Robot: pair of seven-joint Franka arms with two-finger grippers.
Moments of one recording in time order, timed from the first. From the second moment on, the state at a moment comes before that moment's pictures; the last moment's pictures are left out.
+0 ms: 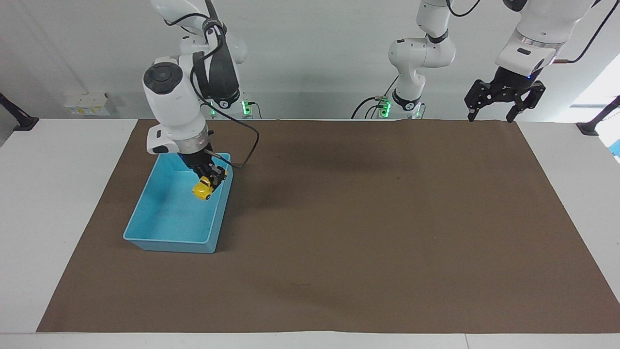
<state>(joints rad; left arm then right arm) -0.09 -0.09 -0.02 -1.58 0.02 1.56 0.01 -0.10 0.15 0.22 -1.73 -0.03 1.87 0.64</state>
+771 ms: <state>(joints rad) -0.09 -0.09 -0.02 -1.58 0.02 1.56 0.01 -0.29 0.13 0.22 -1.79 -0.01 1.87 0.12</state>
